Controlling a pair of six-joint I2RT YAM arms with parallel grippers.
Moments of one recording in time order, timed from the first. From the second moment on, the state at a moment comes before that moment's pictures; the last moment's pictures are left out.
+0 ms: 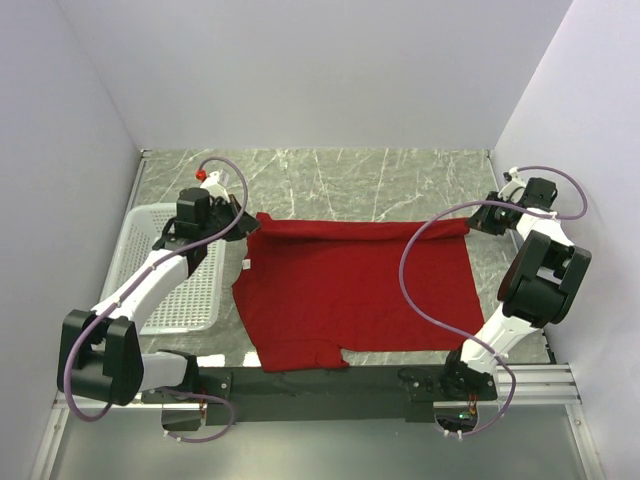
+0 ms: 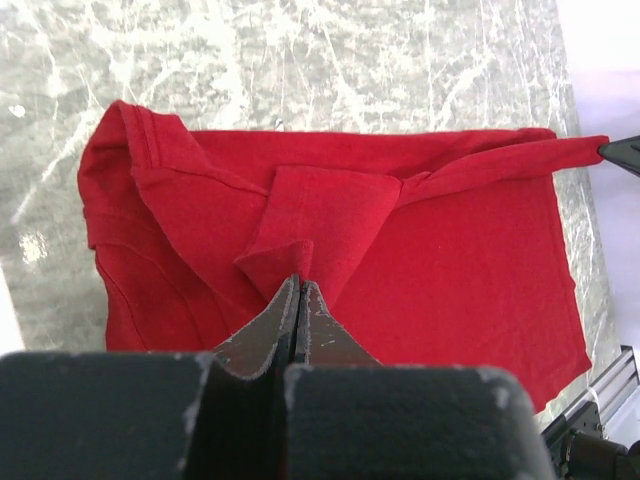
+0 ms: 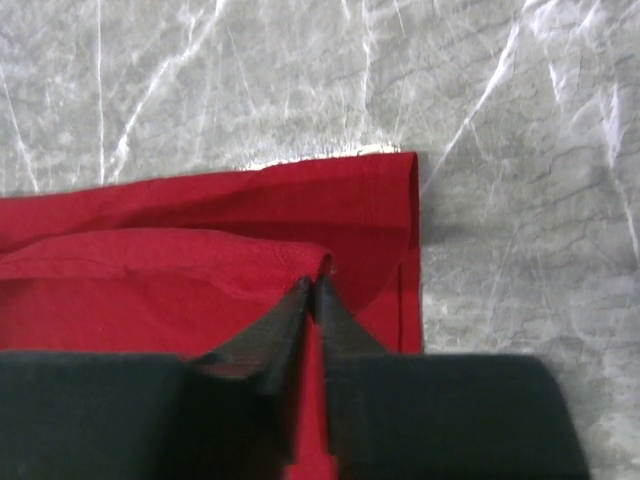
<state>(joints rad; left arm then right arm) -0.20 1.27 0.80 -0.01 0.35 -0.50 -0.48 1.76 1.19 -0.36 -0.60 0.00</state>
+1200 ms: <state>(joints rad) -0.23 1.21 0.71 -0.08 0.35 -0.52 -0.48 1.74 1.19 -0.44 -0.60 -0.06</state>
